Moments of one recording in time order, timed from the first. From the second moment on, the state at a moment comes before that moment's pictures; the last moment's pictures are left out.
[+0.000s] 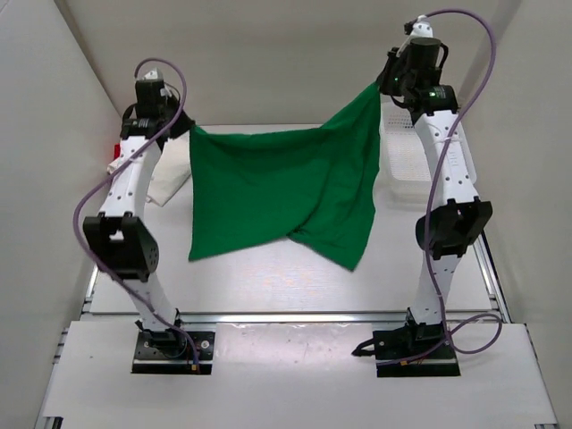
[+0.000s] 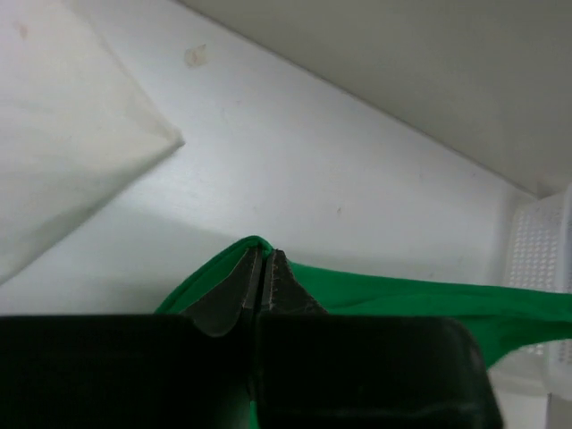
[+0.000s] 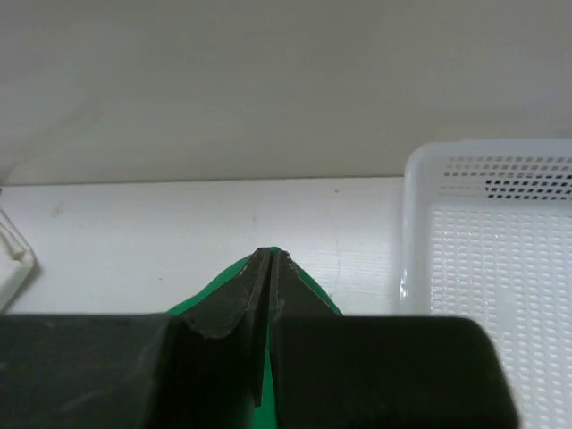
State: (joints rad) left arm -0.02 1.73 1.74 -0.53 0.02 -0.51; right arm 0.13 2.01 2.34 -0.61 -0.02 0.19
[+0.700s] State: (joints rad) left arm 0.09 1.47 1.43 -0.24 0.13 -0.64; right arm 0.10 1.30 1.49 -0.27 -0.14 0.33
